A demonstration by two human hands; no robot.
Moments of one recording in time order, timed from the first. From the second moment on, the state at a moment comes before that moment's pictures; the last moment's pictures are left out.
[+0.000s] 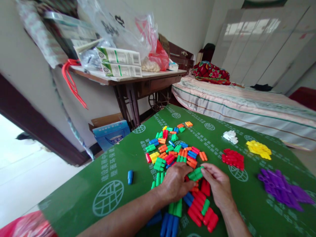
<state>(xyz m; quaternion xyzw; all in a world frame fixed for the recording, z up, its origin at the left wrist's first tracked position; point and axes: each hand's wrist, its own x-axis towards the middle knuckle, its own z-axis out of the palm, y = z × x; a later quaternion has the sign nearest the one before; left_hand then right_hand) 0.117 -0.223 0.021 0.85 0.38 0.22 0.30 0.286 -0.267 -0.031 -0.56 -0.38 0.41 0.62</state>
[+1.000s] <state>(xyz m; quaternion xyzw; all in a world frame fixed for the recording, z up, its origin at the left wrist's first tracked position) 0.050 -0.154 0.055 0.88 0.47 -0.02 0.12 0.283 -0.266 -0.029 -0.55 -0.36 0.43 0.62</state>
